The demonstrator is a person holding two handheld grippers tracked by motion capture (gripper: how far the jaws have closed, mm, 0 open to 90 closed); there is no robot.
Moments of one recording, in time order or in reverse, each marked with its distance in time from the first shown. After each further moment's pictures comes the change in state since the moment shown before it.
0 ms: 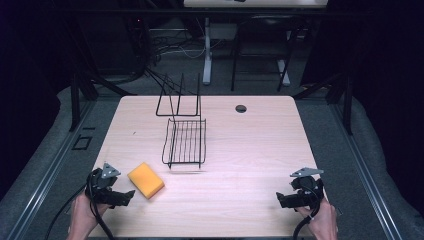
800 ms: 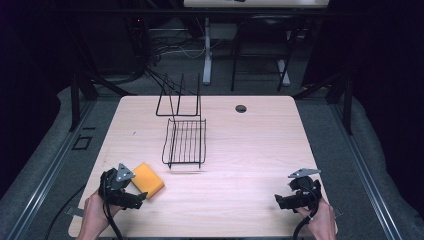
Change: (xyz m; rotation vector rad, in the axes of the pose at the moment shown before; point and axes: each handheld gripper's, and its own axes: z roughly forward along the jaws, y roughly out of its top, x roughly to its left) left arm -0.039 0.020 -0.001 -0.026 -0.037 0.107; right arm 0.000 0.000 0.004 0.052 0.014 -0.010
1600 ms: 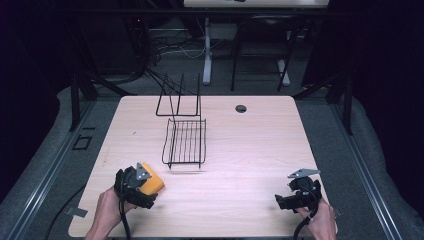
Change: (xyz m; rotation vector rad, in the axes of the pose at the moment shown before) left arm -0.019 0.022 0.025 0.113 -0.012 0.100; right arm 0.003 -0.001 0.000 -0.021 -0.003 0.011
